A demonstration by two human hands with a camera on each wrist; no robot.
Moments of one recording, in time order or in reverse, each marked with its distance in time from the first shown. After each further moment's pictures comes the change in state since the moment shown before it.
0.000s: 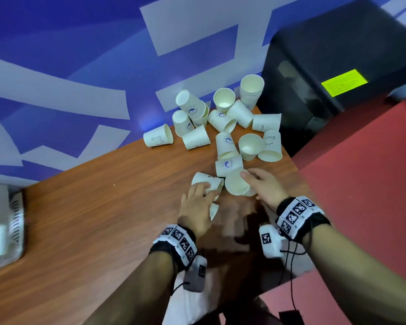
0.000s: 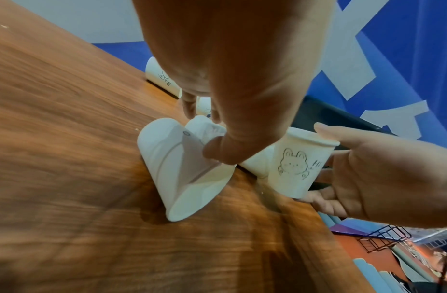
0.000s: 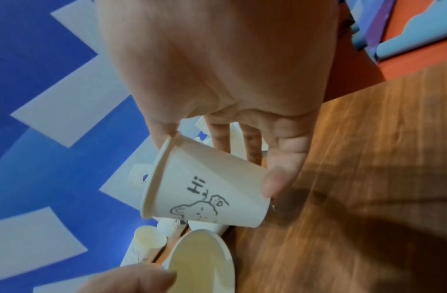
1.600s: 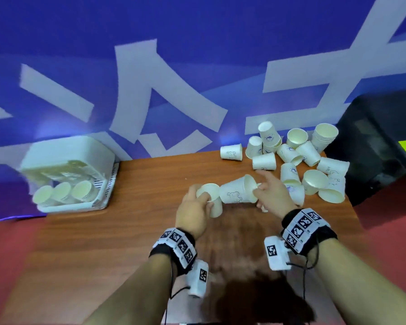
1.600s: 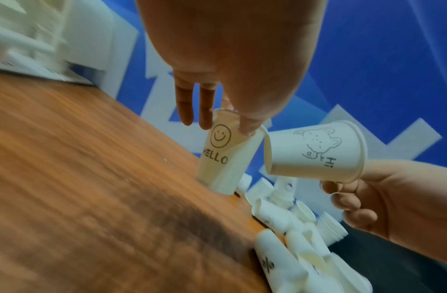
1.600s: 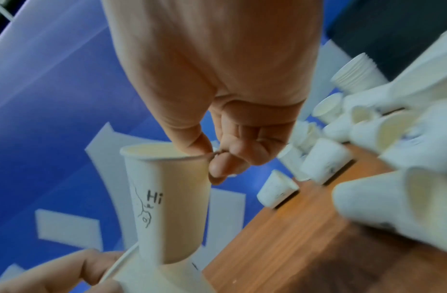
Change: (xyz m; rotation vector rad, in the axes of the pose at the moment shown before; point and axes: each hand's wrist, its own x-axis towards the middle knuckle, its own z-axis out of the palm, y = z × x) left_hand -0.136 -0.096 -0.059 -0.233 0.499 -0.286; right_hand -0.073 -0.118 0.105 -0.213 -0.134 -0.316
